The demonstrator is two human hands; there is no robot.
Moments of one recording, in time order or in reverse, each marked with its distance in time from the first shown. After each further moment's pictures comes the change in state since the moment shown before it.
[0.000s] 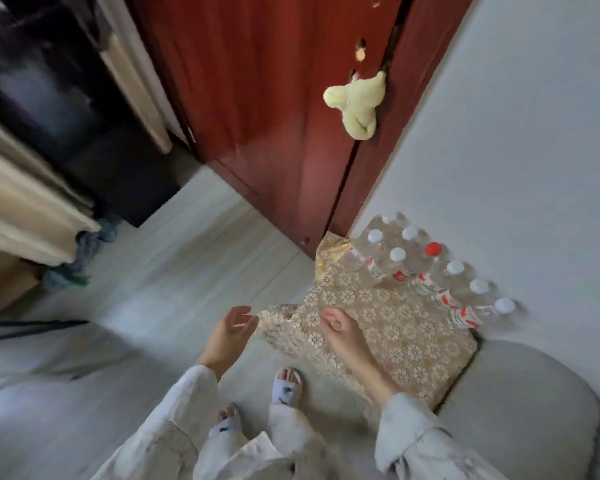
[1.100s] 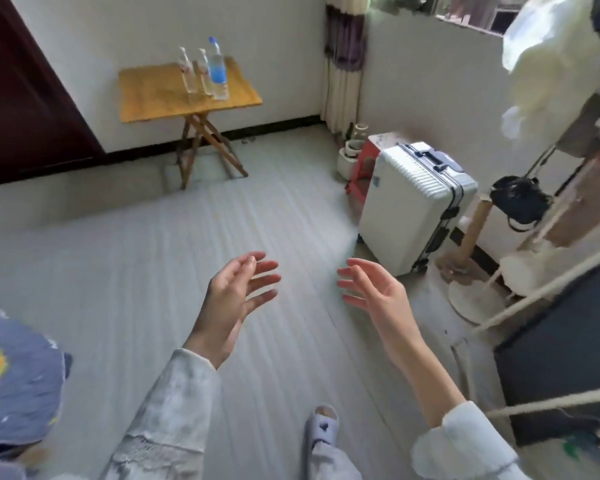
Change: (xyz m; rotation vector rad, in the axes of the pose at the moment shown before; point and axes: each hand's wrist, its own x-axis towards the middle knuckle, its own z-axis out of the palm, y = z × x) left_hand -0.658 -0.421 -0.328 -1.239 1.912 0.205; right_hand -0.561 -0.113 0.662 -0.371 -1.683 -0.711
